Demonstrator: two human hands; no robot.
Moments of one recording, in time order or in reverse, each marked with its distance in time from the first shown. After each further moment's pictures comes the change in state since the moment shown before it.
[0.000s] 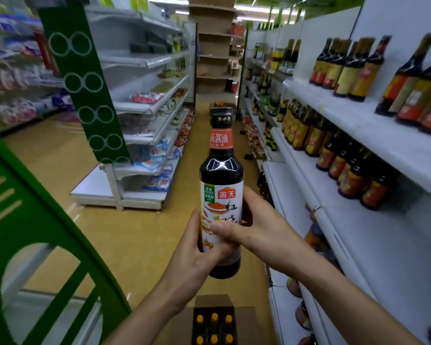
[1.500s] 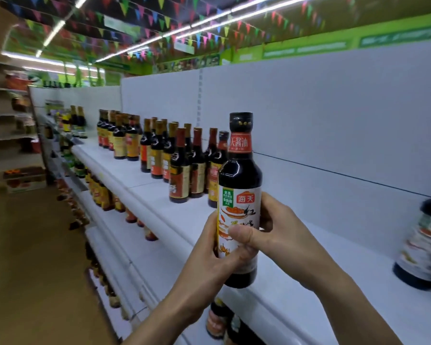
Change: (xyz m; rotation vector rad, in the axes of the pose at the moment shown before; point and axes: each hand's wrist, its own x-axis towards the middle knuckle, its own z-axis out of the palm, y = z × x) left_hand 0.009 0.177 0.387 -0.209 -0.860 0.161; right_hand -0.302 -0.119 -0.286 -0.230 0.905 0.205
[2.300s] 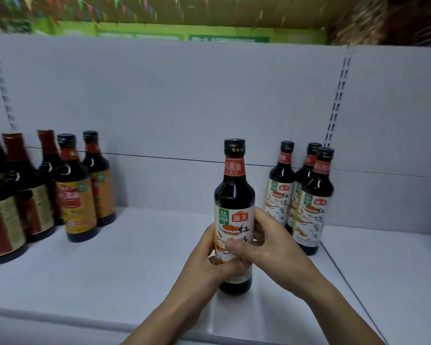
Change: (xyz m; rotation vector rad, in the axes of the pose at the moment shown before) left_hand 0.078 -0.042 0.099 -0.161 -0.632 -0.159; right_hand -0.062 0.045 -0.070 -0.138 0.575 0.298
